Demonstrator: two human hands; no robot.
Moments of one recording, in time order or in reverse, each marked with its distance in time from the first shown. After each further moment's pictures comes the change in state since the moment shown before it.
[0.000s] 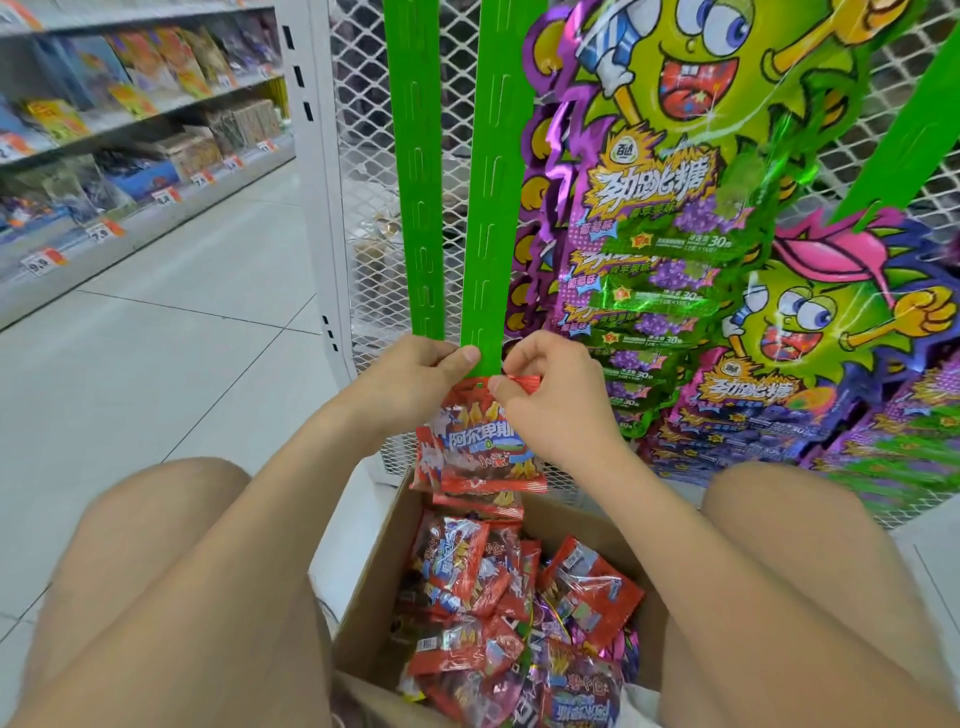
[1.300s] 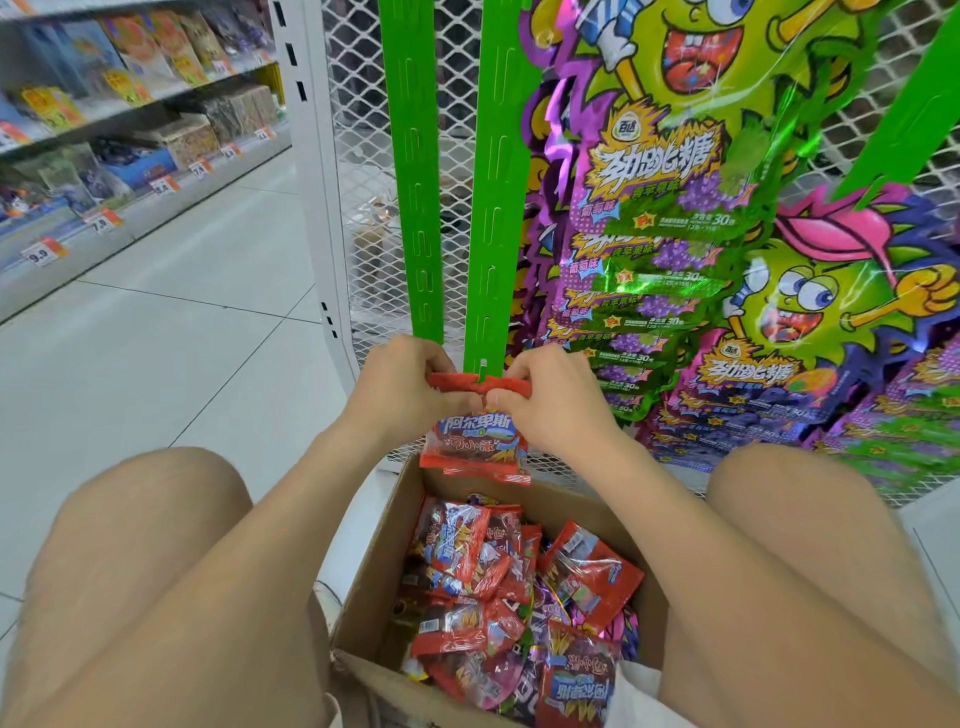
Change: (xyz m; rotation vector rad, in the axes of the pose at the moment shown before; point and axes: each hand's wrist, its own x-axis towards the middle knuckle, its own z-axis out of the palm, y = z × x) left_hand 0.007 -0.032 0.015 0.370 0.256 0.124; right_hand 0.004 0.020 0.008 -0.348 -0.180 0.002
